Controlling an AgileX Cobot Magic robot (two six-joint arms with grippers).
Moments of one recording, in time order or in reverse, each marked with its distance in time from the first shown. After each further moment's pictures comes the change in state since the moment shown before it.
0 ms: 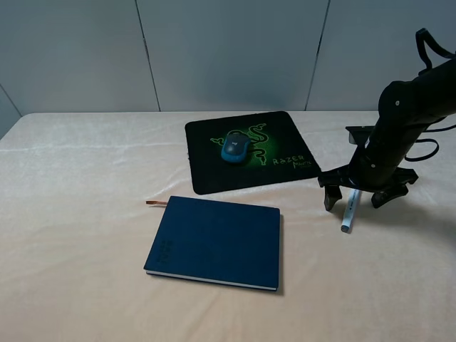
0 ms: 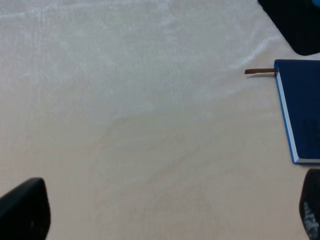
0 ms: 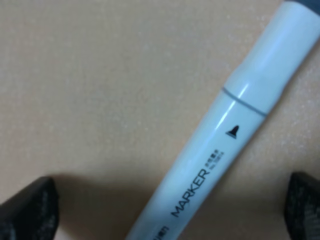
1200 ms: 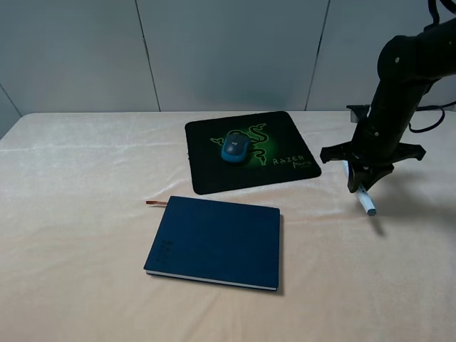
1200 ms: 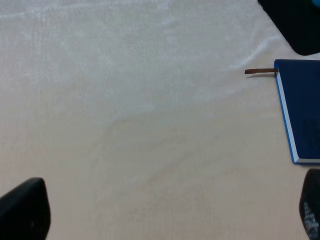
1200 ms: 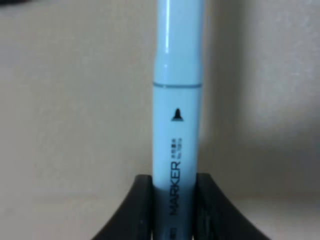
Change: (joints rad) left arm 0.000 0.000 0.000 0.000 0.000 0.000; right arm 0.000 0.000 -0.235 0.023 0.365 0.000
